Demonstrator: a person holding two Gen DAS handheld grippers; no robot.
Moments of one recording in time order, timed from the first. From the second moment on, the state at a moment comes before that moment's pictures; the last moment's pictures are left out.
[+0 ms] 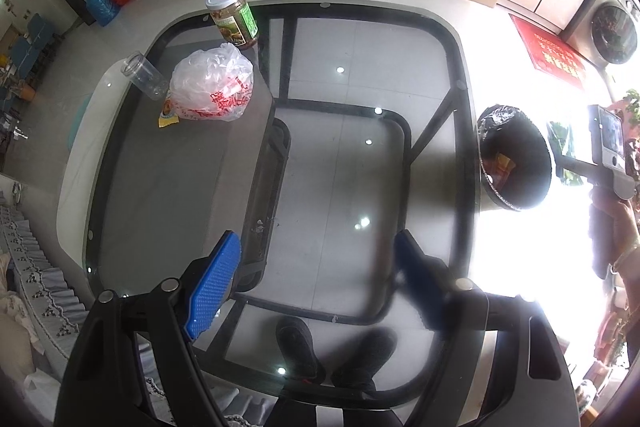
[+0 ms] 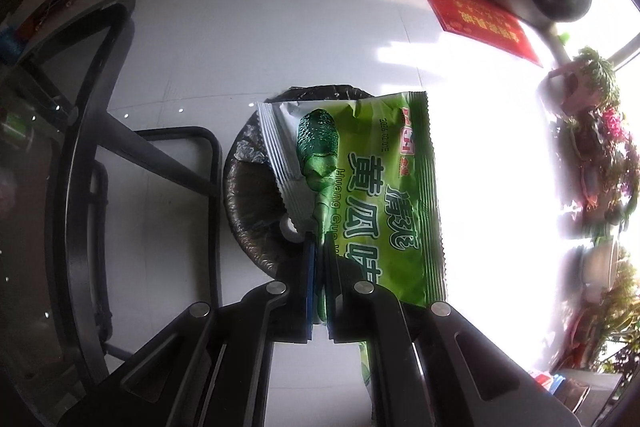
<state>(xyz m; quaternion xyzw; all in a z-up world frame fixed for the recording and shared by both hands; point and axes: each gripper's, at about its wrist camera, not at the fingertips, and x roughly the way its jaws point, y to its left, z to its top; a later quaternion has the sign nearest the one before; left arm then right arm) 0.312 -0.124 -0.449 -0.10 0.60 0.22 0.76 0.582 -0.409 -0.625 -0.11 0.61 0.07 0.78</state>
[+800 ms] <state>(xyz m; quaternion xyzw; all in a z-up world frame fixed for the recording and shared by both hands) 0.312 -0.119 -0.466 -0.10 0.61 0.24 0.75 0.622 -0.425 -0.722 -0.09 0.68 0.03 0.73</state>
